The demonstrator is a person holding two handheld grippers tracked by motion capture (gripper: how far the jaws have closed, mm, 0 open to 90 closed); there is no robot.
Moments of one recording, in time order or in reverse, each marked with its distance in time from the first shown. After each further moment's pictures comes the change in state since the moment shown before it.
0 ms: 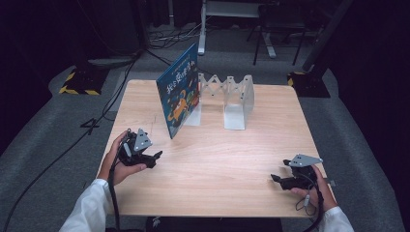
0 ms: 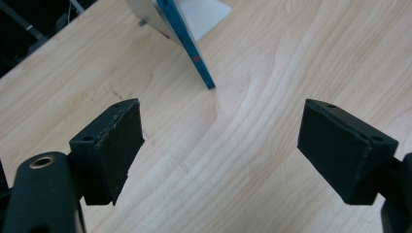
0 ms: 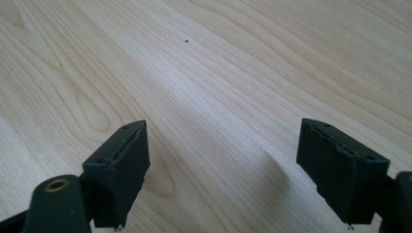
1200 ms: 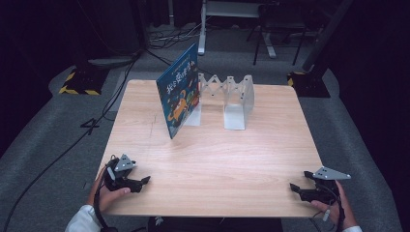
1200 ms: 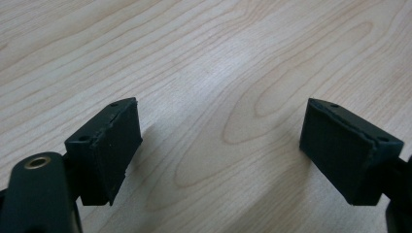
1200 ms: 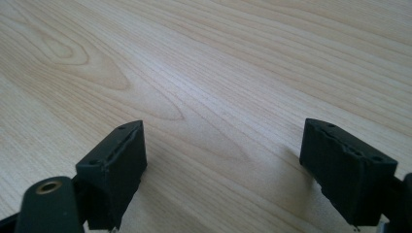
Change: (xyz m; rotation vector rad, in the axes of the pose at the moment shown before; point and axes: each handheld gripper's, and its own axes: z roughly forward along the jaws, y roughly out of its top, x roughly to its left) left arm -0.011 -0.096 0.005 0.055 -0.146 -0.242; right arm -0.014 -0.058 -0.040 -0.032 -0.067 0.166
